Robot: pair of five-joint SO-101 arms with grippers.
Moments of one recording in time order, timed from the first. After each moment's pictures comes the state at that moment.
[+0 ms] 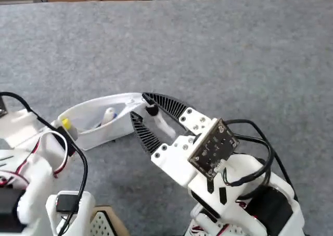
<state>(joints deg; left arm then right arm) -4.5 -63.5 14.4 101.0 29.6 -46.2 -69.7 28.9 60.5 11.8</state>
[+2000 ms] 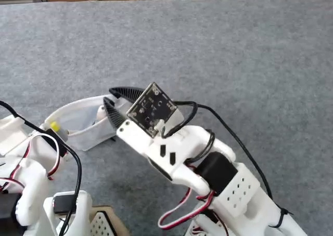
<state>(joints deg) -11.2 -63.6 15.1 101.0 29.6 -48.4 -55.9 41.2 40.3 11.8</state>
